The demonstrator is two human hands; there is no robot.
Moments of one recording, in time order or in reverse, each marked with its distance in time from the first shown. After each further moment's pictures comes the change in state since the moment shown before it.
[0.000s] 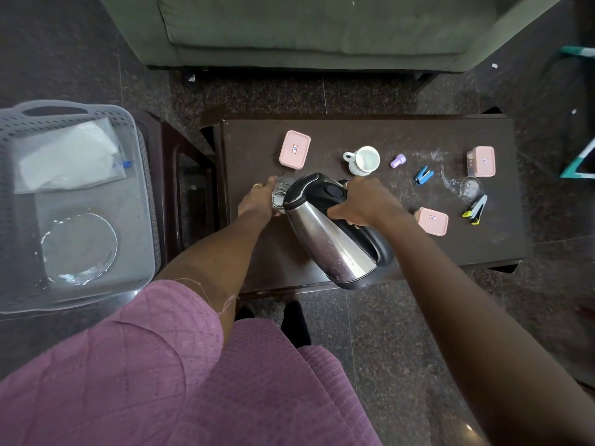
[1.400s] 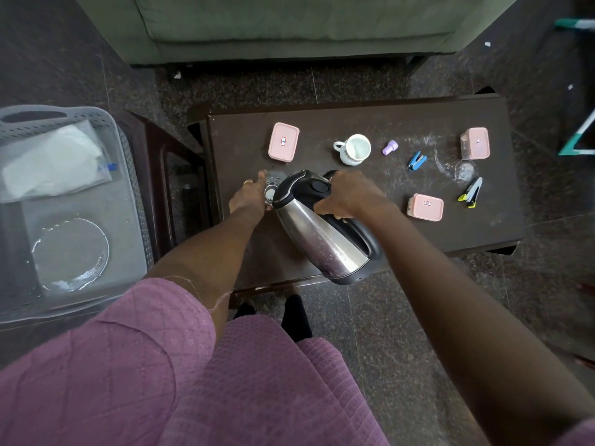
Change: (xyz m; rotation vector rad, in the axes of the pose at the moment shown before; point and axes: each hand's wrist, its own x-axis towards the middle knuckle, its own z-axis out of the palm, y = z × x) left_hand 0.002 0.002 0.009 0.078 0.023 -0.029; right_hand 0.005 0.003 0.010 -0.002 -0.019 0.005
